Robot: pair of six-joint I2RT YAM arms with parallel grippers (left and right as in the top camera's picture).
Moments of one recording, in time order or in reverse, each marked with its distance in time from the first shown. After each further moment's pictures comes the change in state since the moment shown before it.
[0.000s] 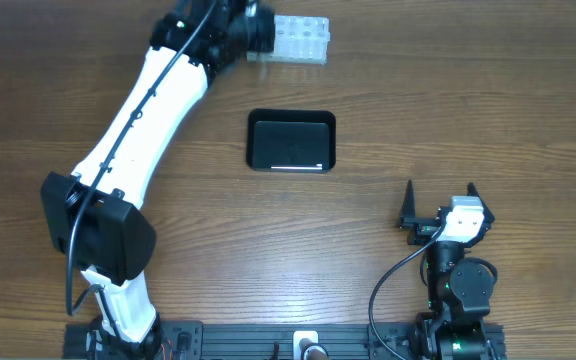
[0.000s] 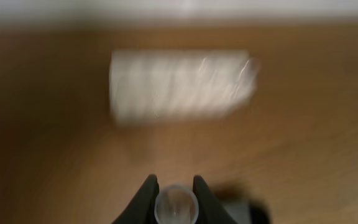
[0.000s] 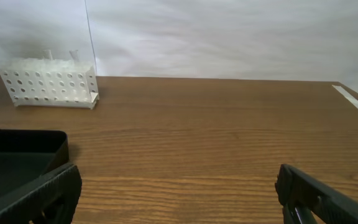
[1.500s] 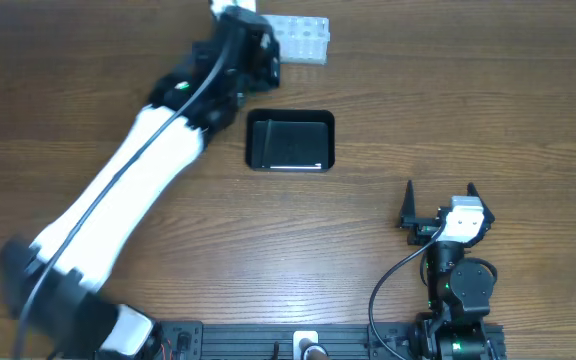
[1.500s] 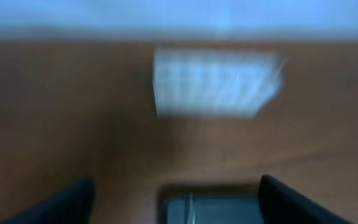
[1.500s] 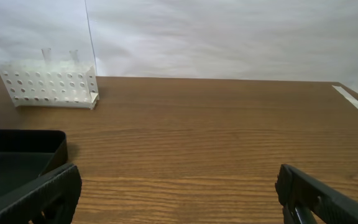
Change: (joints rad) left arm -0.096 -0.340 -0.354 0.242 -0.305 0.003; right arm 0.000 0.000 0.000 0.000 0.000 0.000
